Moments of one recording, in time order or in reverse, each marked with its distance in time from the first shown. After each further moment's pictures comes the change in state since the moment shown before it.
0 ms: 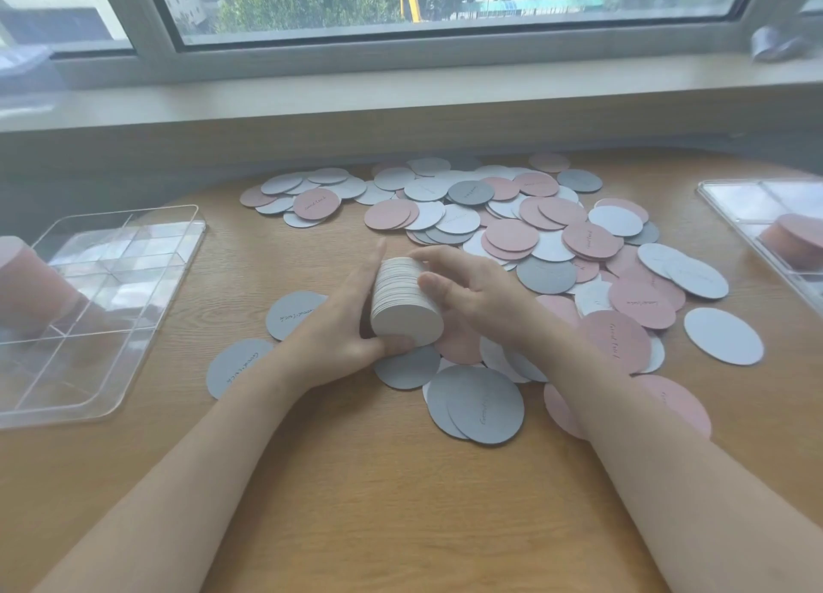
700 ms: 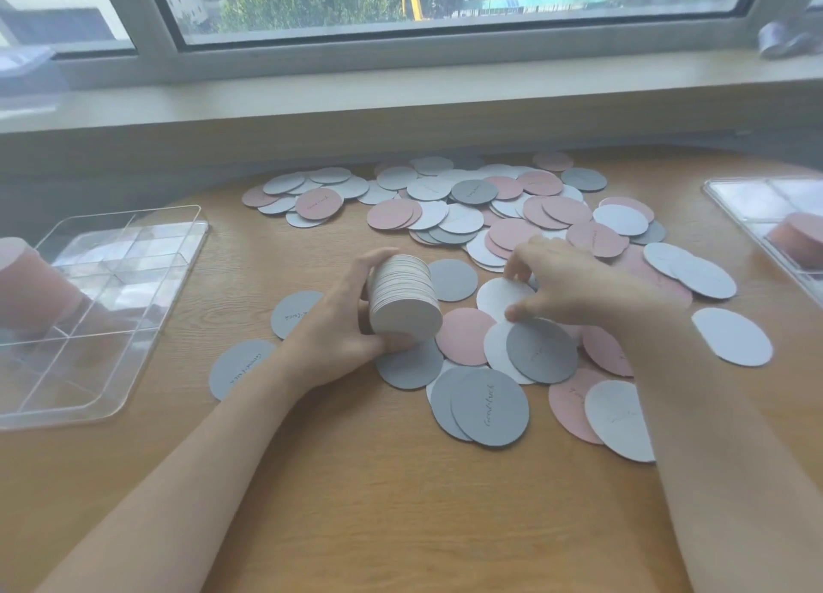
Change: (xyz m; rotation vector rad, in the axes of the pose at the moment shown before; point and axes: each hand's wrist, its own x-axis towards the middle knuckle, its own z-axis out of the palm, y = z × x) left_hand -0.002 0.004 0.002 -0.158 0.085 0.008; right_hand -0.008 0.018 -0.068 -0.700 -0.135 0.364
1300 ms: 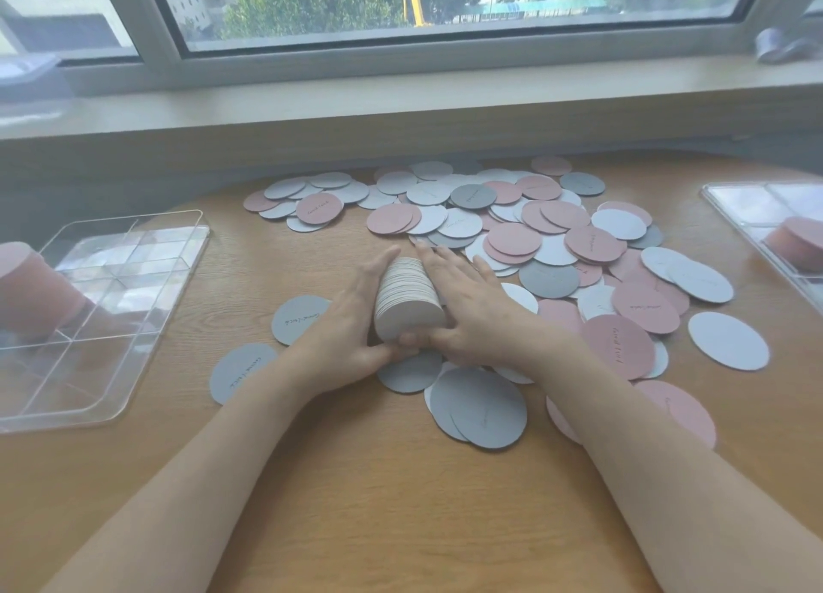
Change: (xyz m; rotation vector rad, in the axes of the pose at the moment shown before) left_hand 0.005 -0.007 0.002 0.272 -0.035 0.115; right_hand 0.006 -0.062 0.050 0.111 0.093 -0.381
